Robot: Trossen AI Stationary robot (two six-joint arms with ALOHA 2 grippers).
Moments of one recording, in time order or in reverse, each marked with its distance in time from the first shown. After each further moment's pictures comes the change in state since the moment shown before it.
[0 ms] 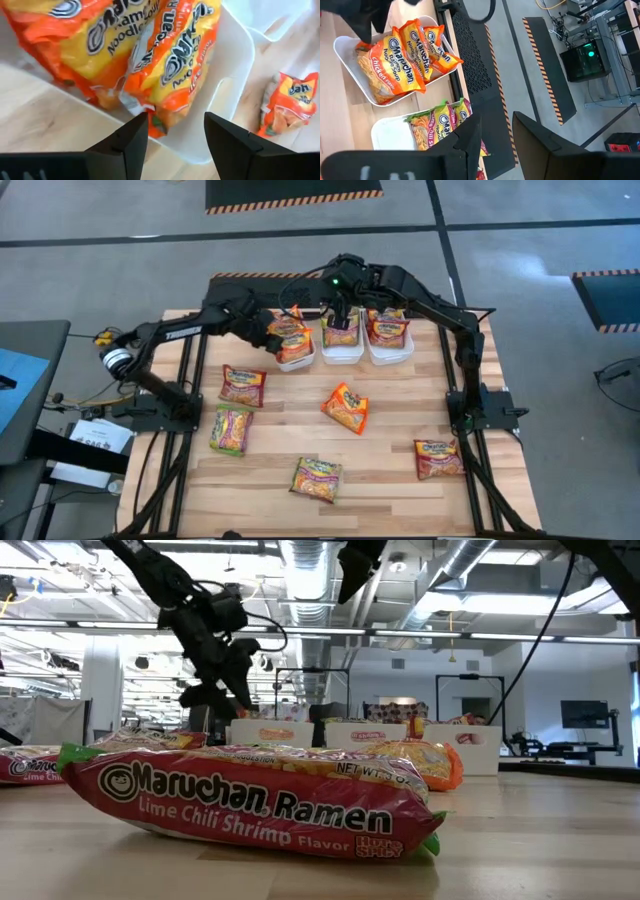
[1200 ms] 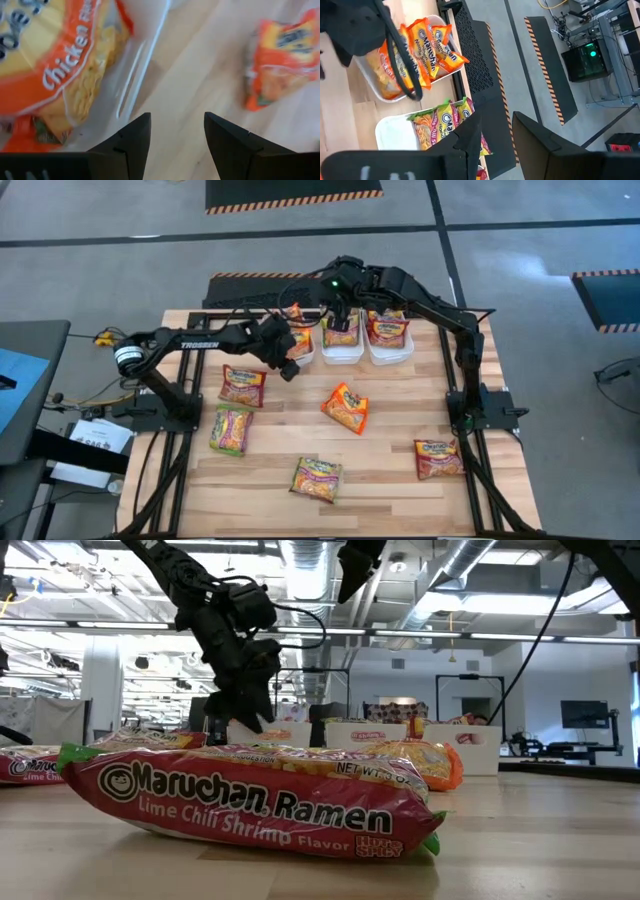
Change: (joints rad) left arm -0.256 0.098 0.003 0.091 -0.101 0.005; right arm 0.013 0.000 0.000 -0.011 -0.001 0.007
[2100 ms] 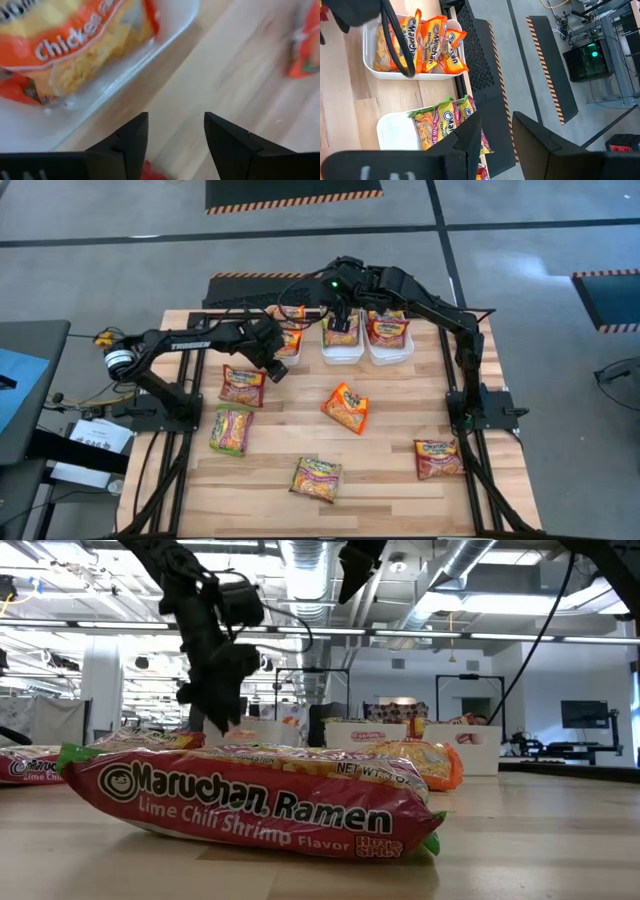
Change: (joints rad) left arm 0.010 -0.089 -0.005 -0.221 -0.107 0.061; right arm 0.001 0.000 0.000 -0.011 -0.003 -0.007
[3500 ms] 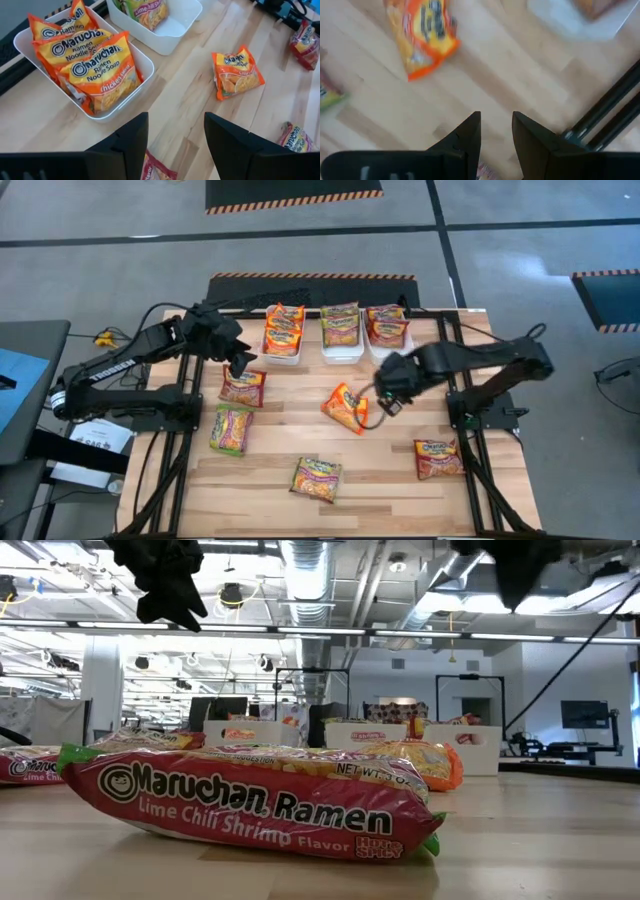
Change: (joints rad) left arm -0.007 -0.605 0.002 -0.181 -0.040 0.047; right arm 0.469 -0.515 -0.846 -0.339 -0.228 1.354
